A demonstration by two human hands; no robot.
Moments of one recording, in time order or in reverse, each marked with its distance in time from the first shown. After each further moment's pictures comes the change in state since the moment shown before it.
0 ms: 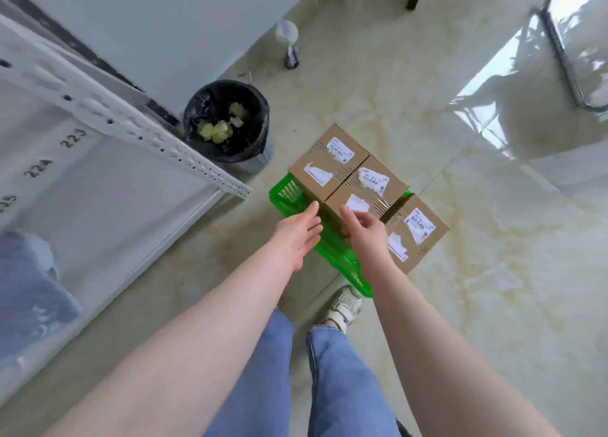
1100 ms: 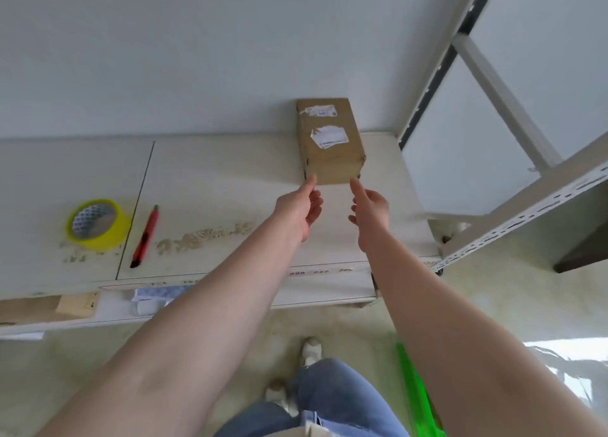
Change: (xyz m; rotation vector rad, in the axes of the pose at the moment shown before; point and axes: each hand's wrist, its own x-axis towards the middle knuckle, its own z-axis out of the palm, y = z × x) left_hand -0.246 0.208 -0.491 -0.739 0.264 0.441; right_hand -0.310 -0.216 0.471 -0.183 -0.381 -0.456
